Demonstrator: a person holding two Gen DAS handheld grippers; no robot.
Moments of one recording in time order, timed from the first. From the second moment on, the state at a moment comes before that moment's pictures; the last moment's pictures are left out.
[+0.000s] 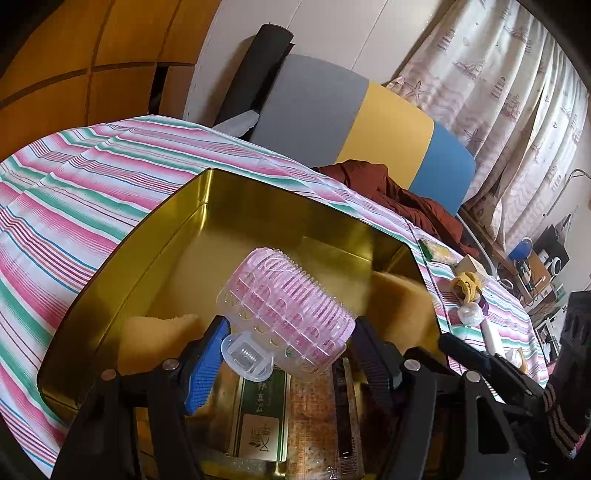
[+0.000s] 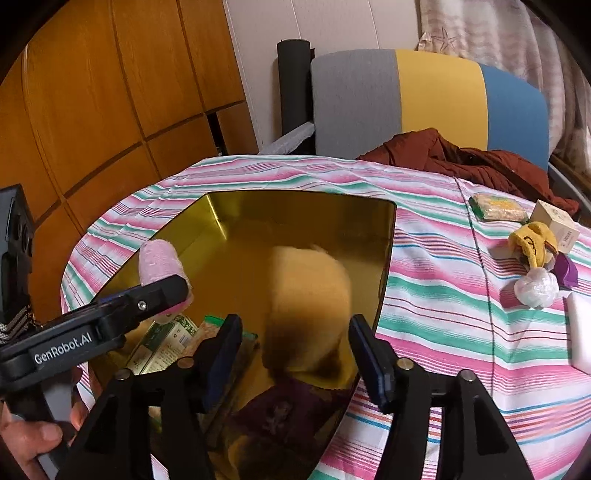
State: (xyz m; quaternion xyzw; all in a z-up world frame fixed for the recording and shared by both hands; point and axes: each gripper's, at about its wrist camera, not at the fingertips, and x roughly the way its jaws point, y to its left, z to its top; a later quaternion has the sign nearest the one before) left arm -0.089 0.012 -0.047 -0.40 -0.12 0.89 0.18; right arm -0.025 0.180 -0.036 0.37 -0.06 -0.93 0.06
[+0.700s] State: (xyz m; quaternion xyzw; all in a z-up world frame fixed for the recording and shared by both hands) left arm -0.122 0.035 -0.038 -0.41 -0.06 0.89 0.17; right arm 0.008 0.210 -0.018 0.32 -0.13 -0.94 0.03
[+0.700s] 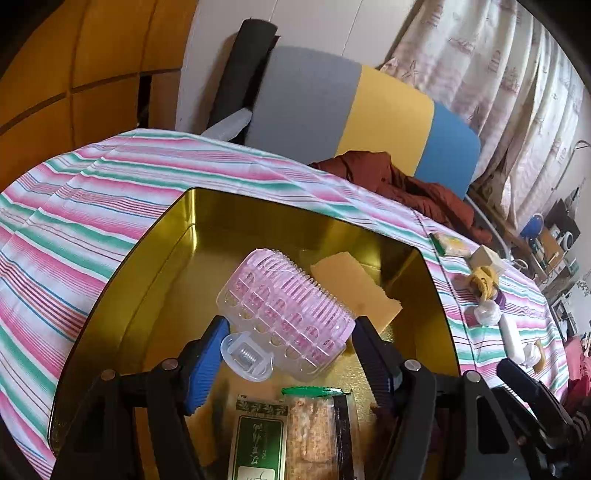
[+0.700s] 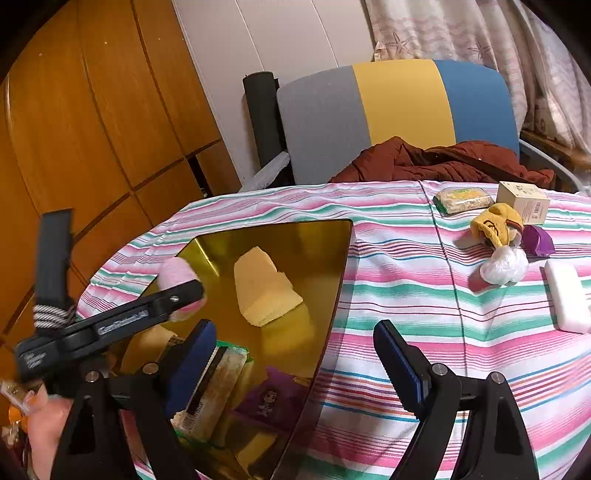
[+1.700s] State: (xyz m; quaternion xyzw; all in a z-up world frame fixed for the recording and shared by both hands) left arm -0.046 0.060 -0.025 -0.37 -0.06 0.91 0.18; right arm 0.028 0.241 -0.023 0.32 -0.16 -0.93 0.01
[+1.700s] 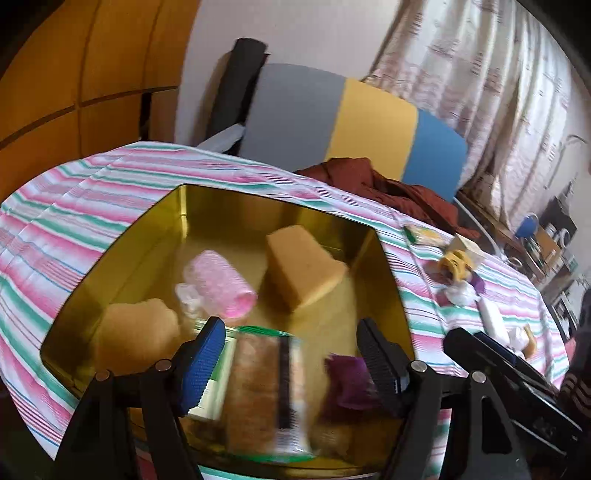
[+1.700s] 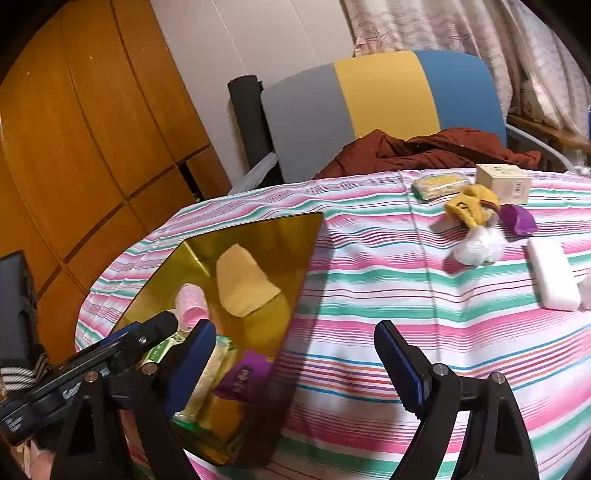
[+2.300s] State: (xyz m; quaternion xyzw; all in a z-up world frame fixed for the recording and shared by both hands) left arm 0.014 0.154 -0.025 -0.37 0.03 0.88 0.29; right arm 0.085 0.351 -0.040 0.31 -0.17 -0.93 -0.10
